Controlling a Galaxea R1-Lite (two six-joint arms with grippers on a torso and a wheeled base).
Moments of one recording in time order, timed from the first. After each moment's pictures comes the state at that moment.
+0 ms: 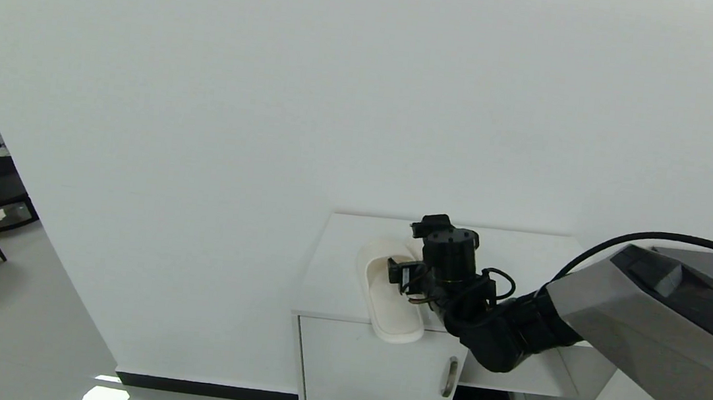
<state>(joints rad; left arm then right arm) 0.00 0.01 0.00 0.00 -0.11 0.02 0.68 2.34 -1.34 -0.71 -0.41 0.11</state>
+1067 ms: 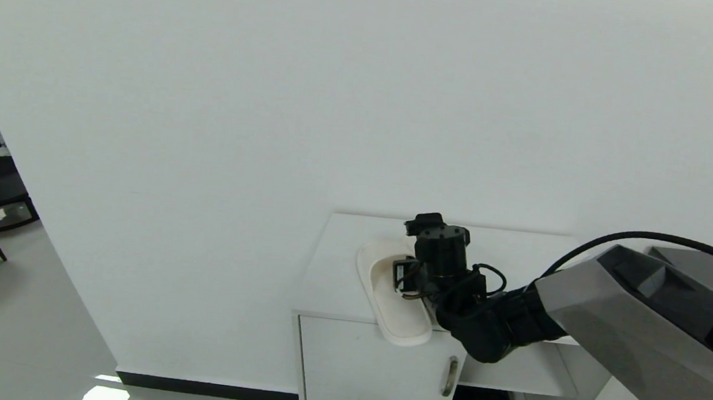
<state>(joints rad) 0.00 0.01 0.00 0.00 -0.10 0.02 0.67 2.38 -1.42 -0.65 -0.40 0.11</state>
